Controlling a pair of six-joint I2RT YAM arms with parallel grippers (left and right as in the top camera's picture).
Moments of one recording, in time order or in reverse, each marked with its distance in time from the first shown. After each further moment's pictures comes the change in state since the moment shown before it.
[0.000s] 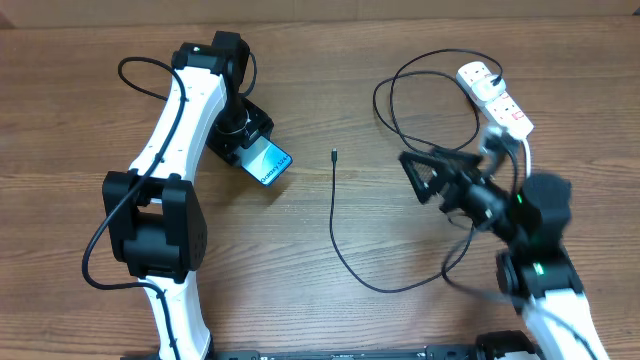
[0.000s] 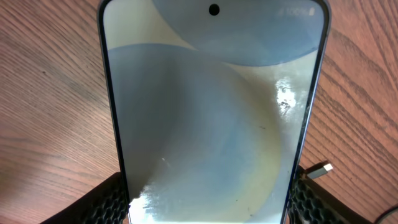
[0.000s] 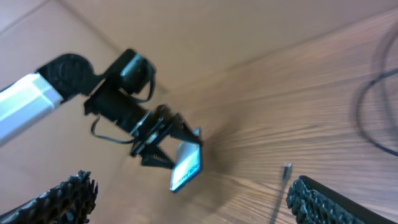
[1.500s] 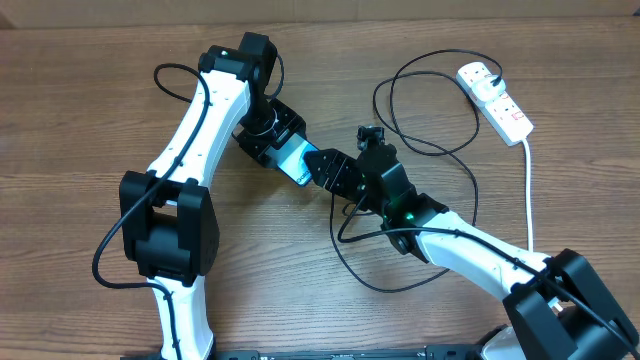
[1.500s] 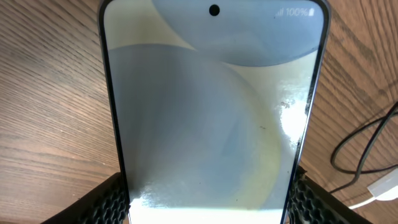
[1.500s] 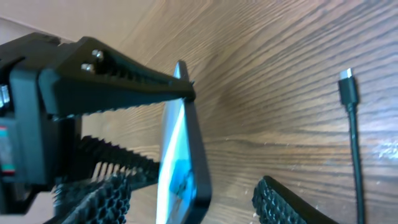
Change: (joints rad) left arm -0.092 0.000 0.002 0.046 0.205 -0.054; right arm 0.535 0.649 0.200 0.152 0.528 0.412
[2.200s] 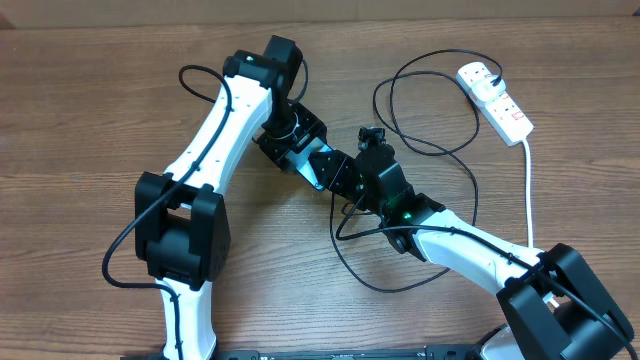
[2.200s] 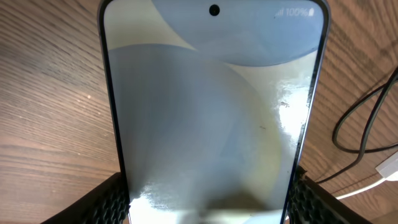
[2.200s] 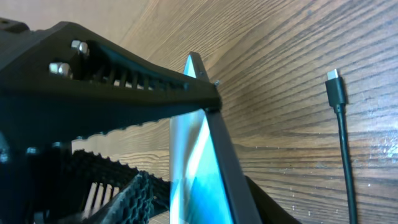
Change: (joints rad) left arm -0.093 0.000 0.000 0.033 0.013 -0.027; right arm 0.001 0.024 0.000 0.011 0.025 0.025
